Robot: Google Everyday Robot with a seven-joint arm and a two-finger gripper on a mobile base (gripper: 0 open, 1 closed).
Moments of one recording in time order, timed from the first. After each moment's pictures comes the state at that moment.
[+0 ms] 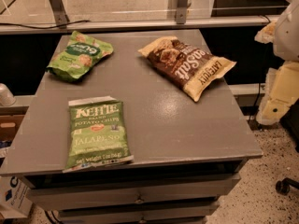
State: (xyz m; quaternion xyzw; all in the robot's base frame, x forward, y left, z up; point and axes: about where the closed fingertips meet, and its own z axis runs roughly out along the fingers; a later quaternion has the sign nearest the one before) arm 0.438 -0.216 0.977 -0.60 0.78 -0.04 0.16
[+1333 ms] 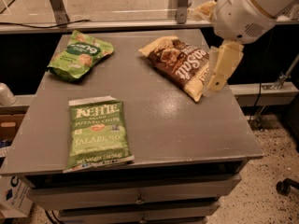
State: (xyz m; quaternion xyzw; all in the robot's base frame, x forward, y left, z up) arm 0.505 -0.111 0.986 -0.71 0.64 0.04 0.28
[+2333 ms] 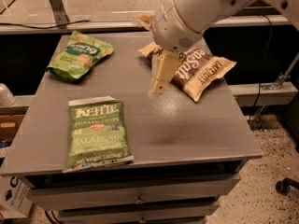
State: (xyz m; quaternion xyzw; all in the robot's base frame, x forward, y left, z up) arm 0.533 0.010 0.961 -0.76 0.54 0.09 0.34
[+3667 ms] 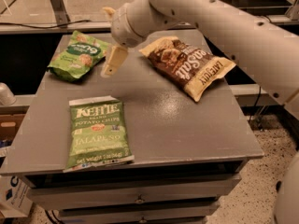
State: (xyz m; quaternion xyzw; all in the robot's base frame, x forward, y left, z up) arm 0.661 0.121 0.931 -0.72 0.53 0.09 0.45
